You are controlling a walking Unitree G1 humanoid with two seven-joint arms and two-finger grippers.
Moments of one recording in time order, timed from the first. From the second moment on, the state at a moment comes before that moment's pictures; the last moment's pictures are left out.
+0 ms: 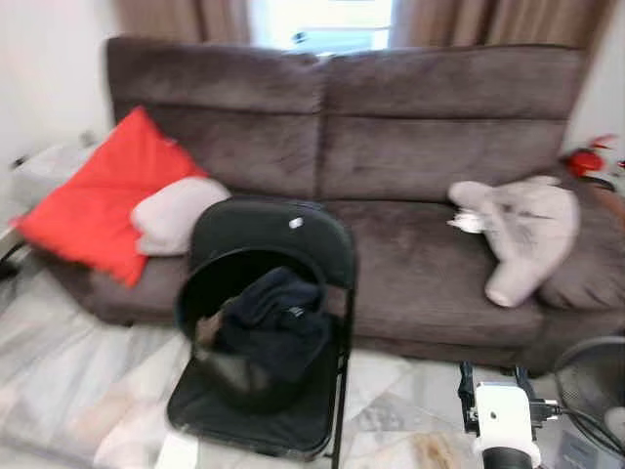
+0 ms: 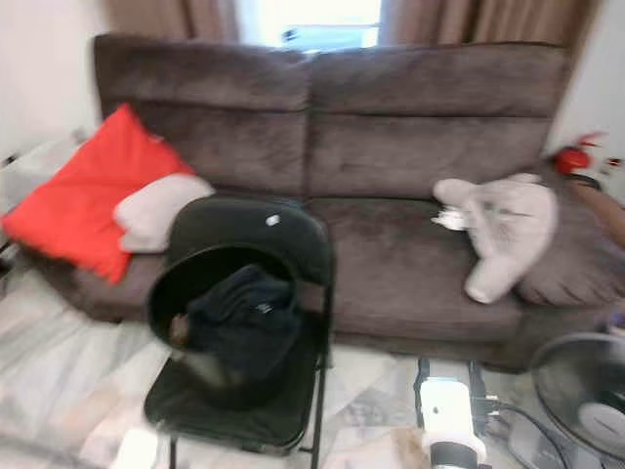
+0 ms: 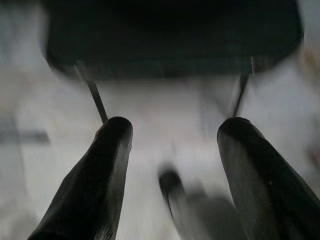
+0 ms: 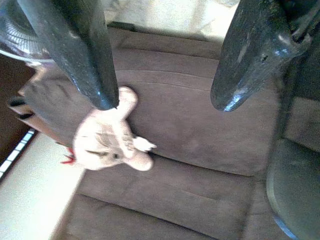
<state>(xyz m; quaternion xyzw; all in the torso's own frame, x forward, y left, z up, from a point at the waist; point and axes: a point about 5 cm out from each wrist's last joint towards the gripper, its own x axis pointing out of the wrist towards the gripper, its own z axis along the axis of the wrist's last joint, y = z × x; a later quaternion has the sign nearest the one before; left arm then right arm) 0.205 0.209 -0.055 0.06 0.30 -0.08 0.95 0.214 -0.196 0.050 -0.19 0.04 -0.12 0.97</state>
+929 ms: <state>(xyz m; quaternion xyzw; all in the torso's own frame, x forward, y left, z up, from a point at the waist) 0.207 0.214 0.027 0.06 0.08 -0.10 0.99 0.214 -0.193 0.049 -0.19 0.04 -0.11 0.97</state>
